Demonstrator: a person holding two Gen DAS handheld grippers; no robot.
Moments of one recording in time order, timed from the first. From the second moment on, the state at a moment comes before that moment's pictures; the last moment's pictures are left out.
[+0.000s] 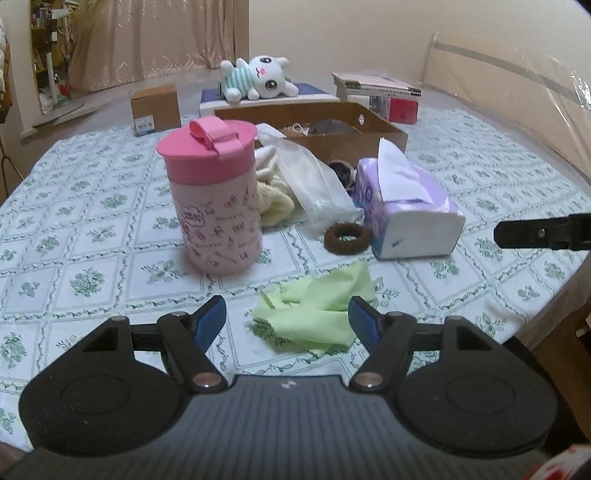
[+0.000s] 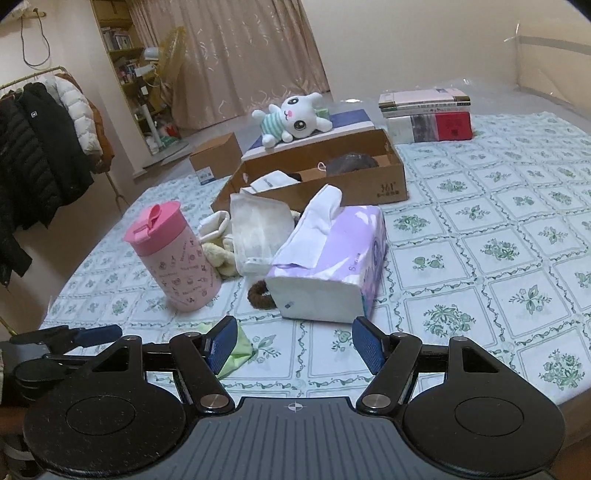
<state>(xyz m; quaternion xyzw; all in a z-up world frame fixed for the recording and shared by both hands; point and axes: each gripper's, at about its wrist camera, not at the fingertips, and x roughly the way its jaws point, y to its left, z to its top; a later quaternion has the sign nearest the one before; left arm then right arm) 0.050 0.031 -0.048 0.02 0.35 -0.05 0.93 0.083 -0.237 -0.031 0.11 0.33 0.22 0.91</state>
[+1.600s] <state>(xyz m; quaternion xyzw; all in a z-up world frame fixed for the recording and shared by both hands) 0.100 0.047 -0.087 0.04 0.38 -0.11 0.92 0.109 -0.175 -0.065 -0.02 0.35 0.29 0.89</state>
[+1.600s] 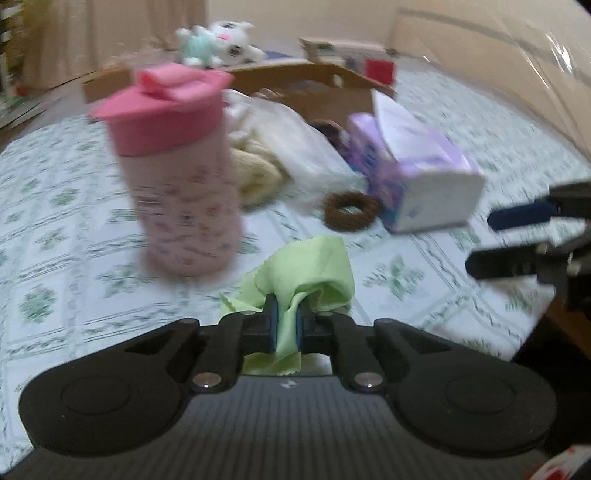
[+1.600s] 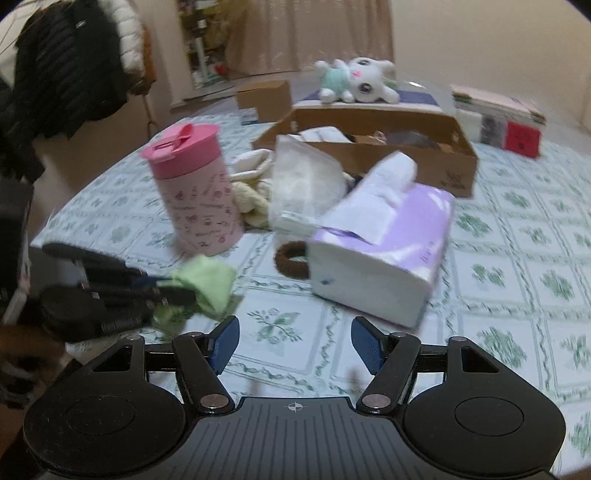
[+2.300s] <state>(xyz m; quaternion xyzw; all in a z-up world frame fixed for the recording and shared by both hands) 0.099 0.101 -0.074 -0.02 0.36 -0.06 0.93 0.162 -0.048 -0.105 -0.32 0.30 0.26 0.86</state>
